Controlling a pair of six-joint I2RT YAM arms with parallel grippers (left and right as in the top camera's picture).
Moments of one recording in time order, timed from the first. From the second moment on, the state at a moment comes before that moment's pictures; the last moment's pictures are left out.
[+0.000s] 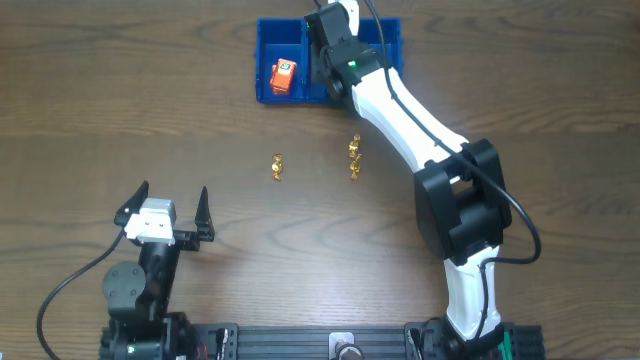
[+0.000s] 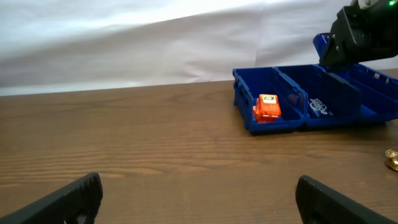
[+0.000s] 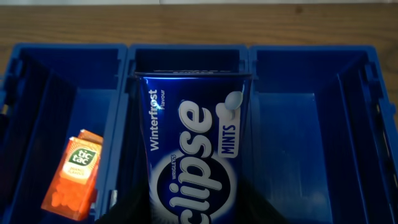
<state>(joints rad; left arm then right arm) 0.03 0.01 0.02 -0.11 0.15 0.04 0.48 2.14 1.77 -0.46 0.29 0.37</state>
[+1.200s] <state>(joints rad) 0.03 0.01 0.02 -0.11 0.15 0.04 0.72 1.98 1.77 -0.78 0.35 0.37</state>
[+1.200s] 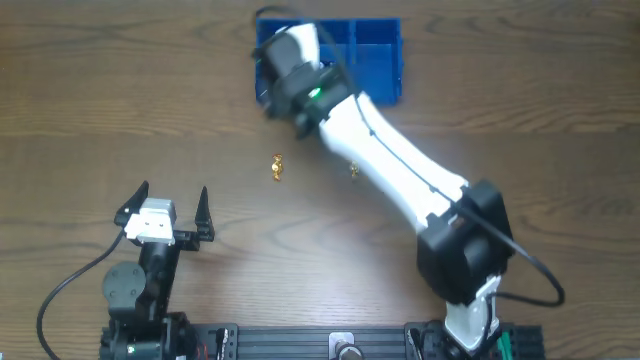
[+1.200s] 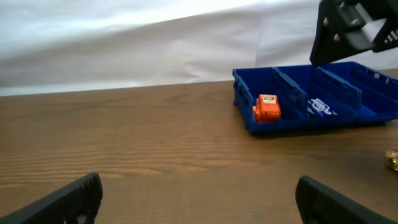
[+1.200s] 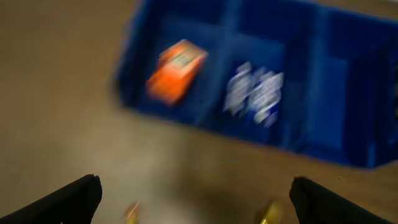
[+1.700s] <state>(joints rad) 0.03 0.01 0.03 -0.11 0.15 0.05 0.83 2.23 1.78 -0.88 0.19 0.62</state>
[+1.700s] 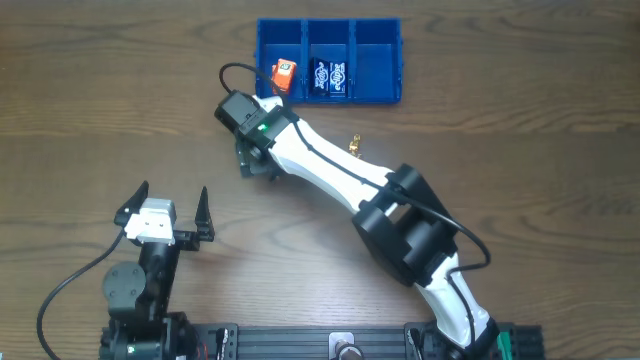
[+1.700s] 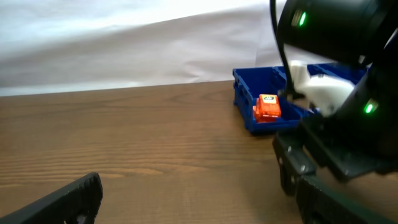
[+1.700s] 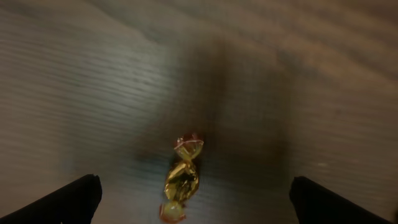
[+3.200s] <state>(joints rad) 0.03 0.01 0.02 -0.11 0.15 0.05 0.83 2.28 1.78 -0.88 0.15 0.77</state>
